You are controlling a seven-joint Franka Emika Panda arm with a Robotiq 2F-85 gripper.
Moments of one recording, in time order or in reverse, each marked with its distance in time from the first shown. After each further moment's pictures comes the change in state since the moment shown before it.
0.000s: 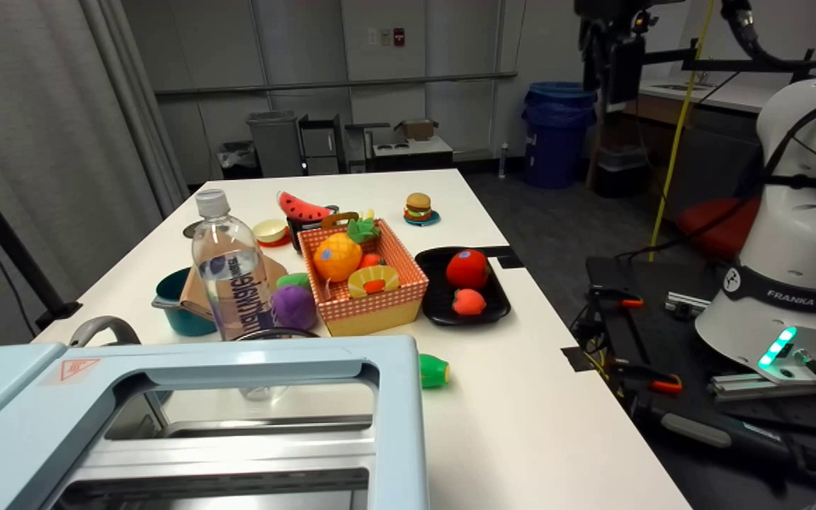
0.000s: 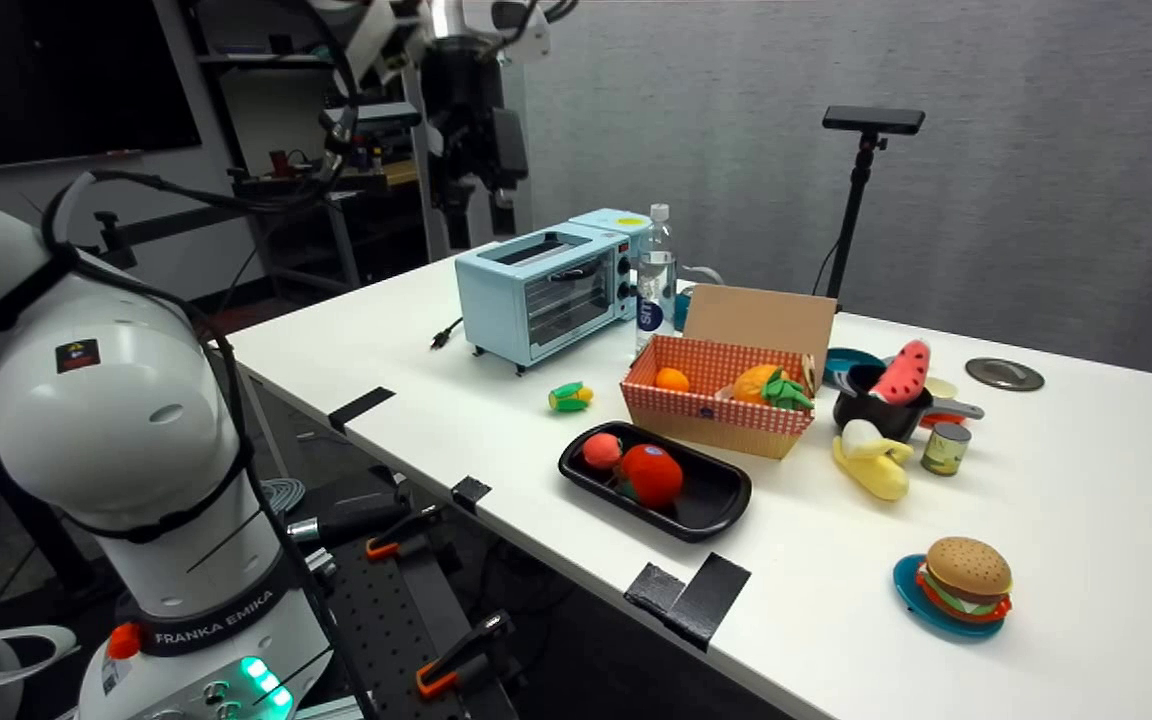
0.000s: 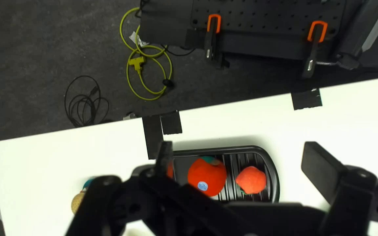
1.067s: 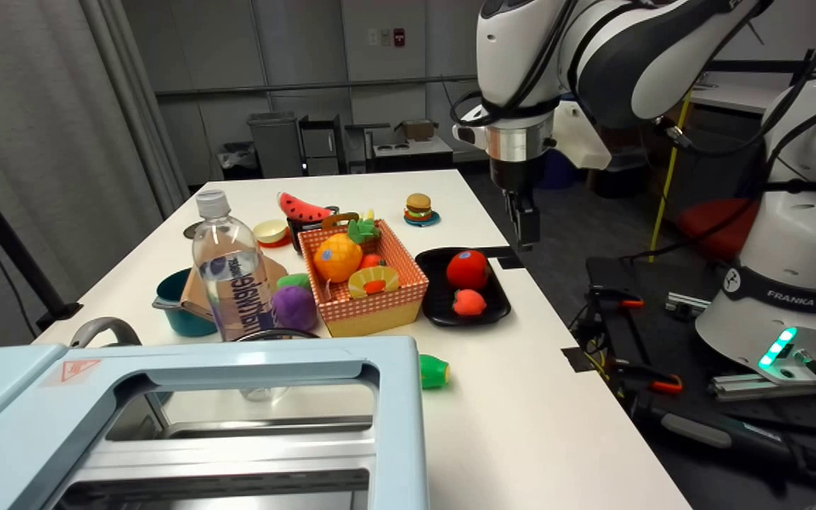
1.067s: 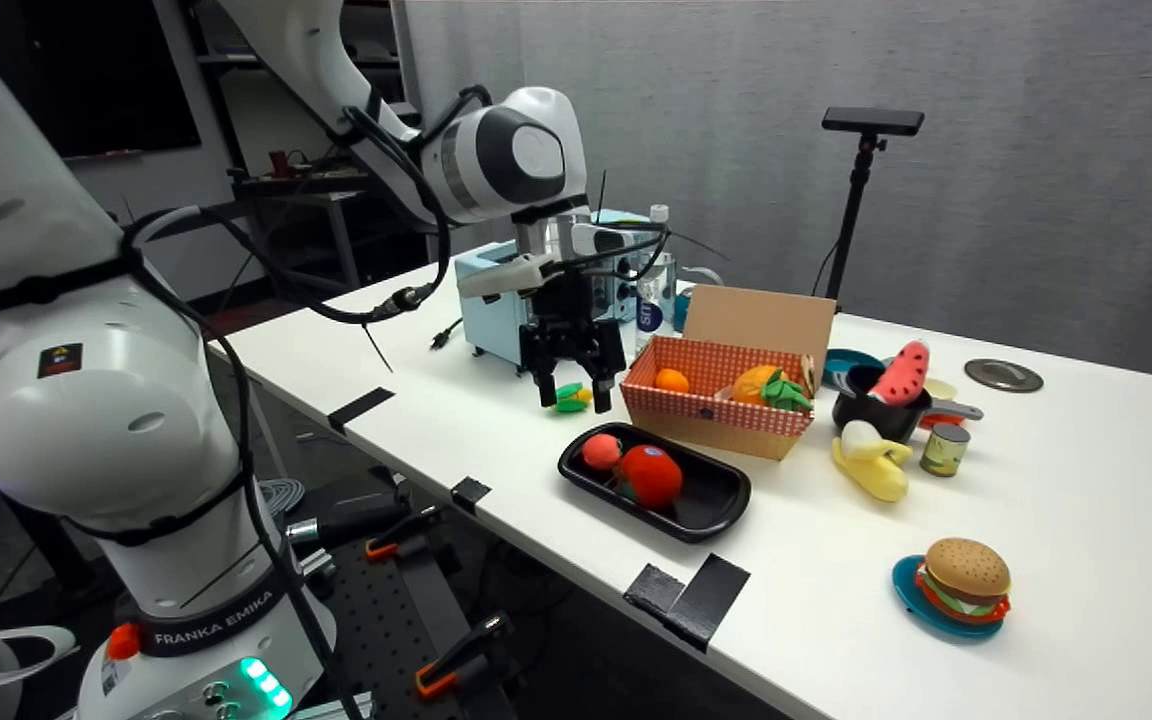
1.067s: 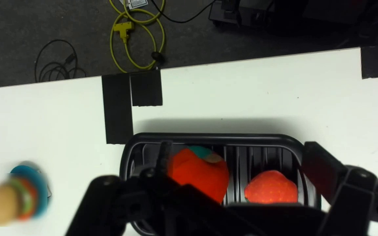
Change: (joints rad) arm -0.080 0.404 -0.065 -0.190 -0.172 0.619 0.009
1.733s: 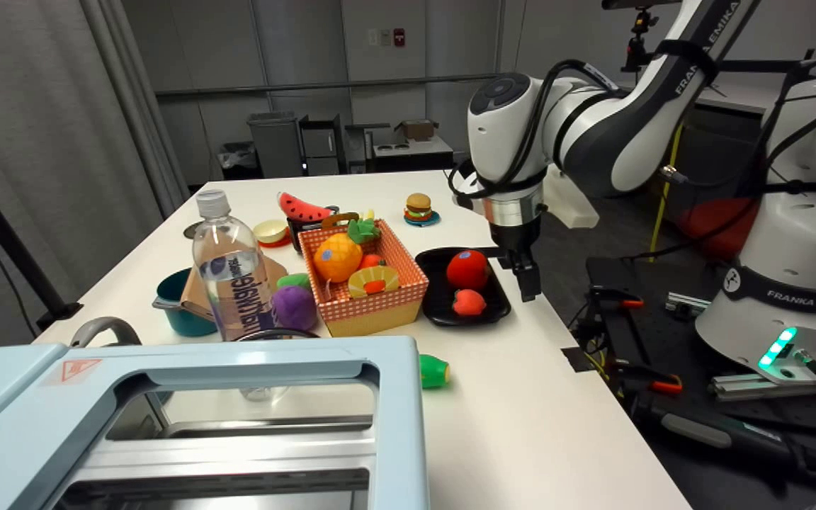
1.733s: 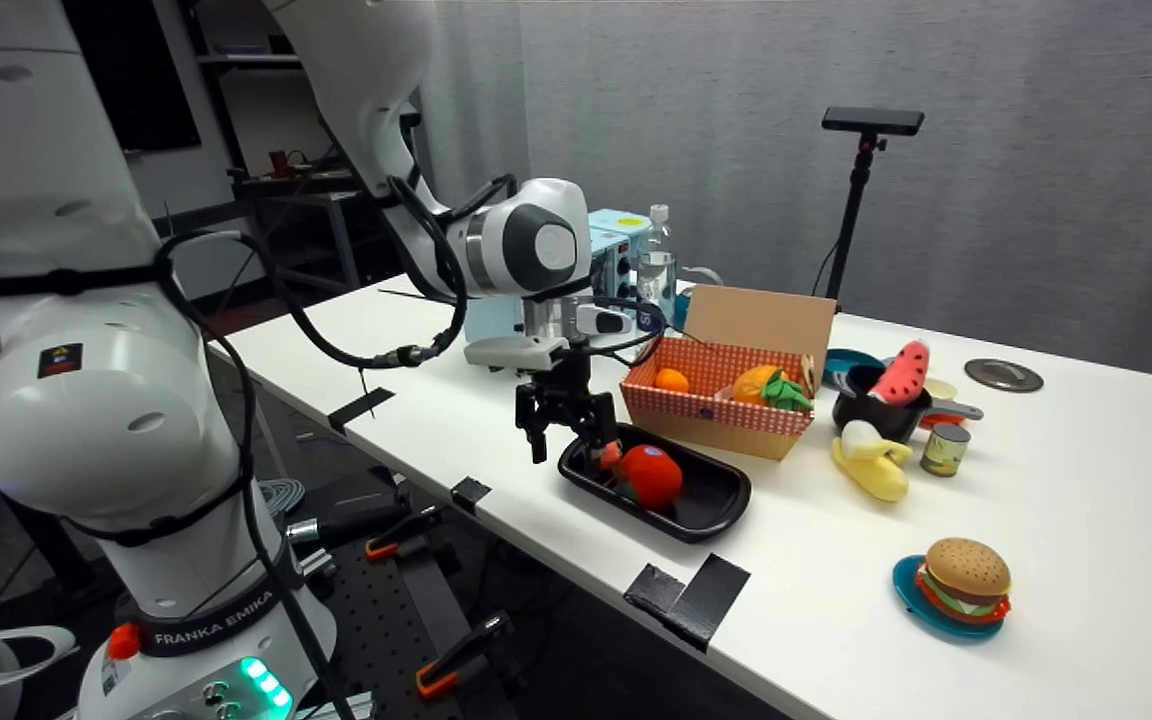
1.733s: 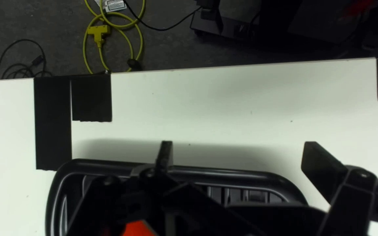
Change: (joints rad) arm 0.000 0.231 -0.027 -0.024 -0.047 0.190 0.022
